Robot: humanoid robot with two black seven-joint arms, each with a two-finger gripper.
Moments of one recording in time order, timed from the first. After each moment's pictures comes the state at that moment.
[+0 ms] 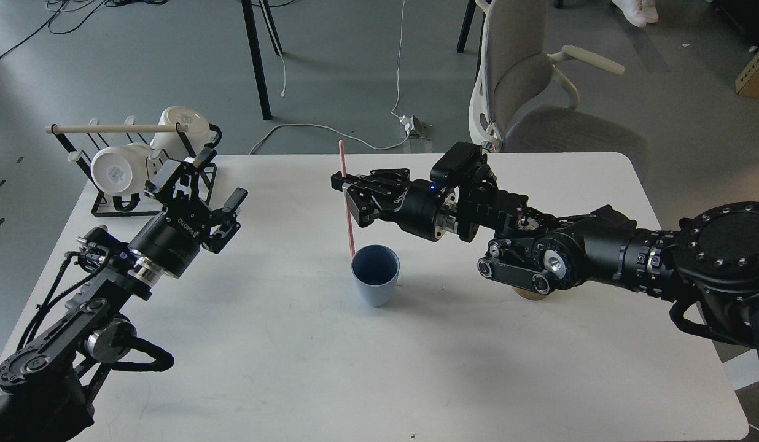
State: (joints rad) left arm -0.28 0.33 -1.09 -0.98 0.78 -0.49 -0.49; right arm 1.20 0.00 -0.43 0.75 -1.03 -0.49 0.49
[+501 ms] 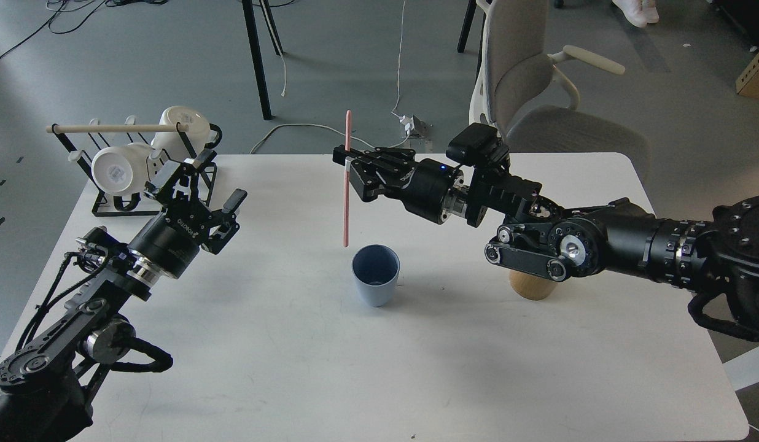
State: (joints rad) left arm -0.28 0.33 -1.09 -0.97 0.78 -0.49 -0.49; right arm 1.25 -0.13 -0.34 0.88 -1.02 -0.49 0.49
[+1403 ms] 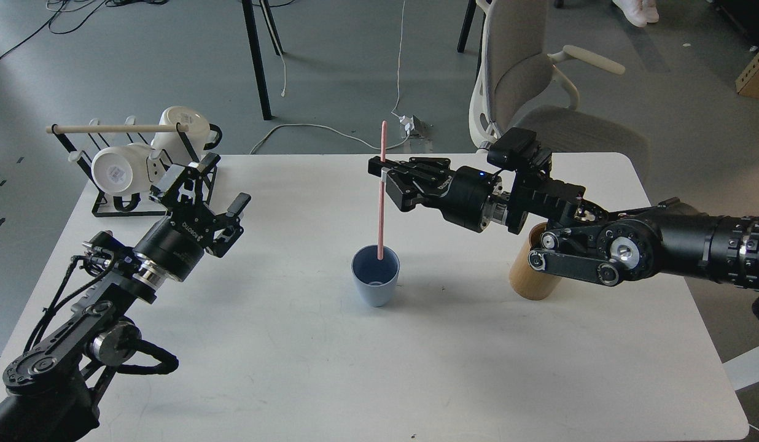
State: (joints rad) left arm -0.28 0.30 -1.09 -0.95 0.78 -0.49 -0.49; right arm 1.24 -0.25 -0.42 1.02 -1.04 -0.49 0.49
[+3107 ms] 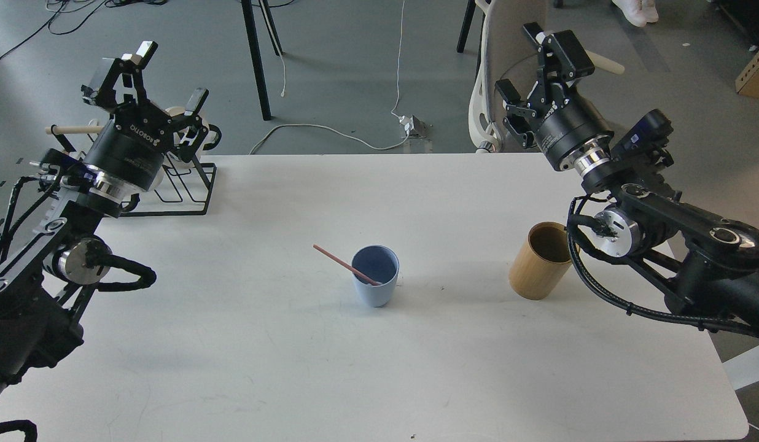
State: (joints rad) left arm -0.51 0.40 -1.09 -0.93 0.56 -0.49 -0.49; right arm 0.80 -0.42 0.55 1.19 -0.31 -0.12 0.49
